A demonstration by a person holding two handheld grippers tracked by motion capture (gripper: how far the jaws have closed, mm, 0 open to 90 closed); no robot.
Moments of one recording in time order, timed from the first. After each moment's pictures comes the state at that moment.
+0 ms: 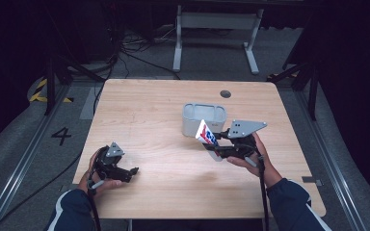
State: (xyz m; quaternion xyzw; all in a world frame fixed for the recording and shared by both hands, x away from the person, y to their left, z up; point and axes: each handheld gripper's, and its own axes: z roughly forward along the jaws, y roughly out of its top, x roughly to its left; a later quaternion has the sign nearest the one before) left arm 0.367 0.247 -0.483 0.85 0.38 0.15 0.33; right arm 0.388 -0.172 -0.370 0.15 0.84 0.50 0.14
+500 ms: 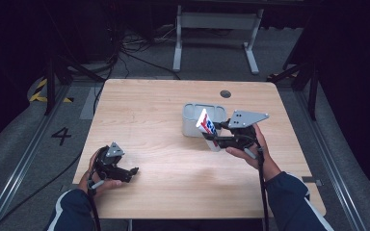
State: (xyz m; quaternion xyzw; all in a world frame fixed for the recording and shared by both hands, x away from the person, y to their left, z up) left arm 0.367 0.247 -0.483 0.85 0.38 0.15 0.33; right arm 0.401 -0.170 -0.350 0.16 0.83 0.52 0.16
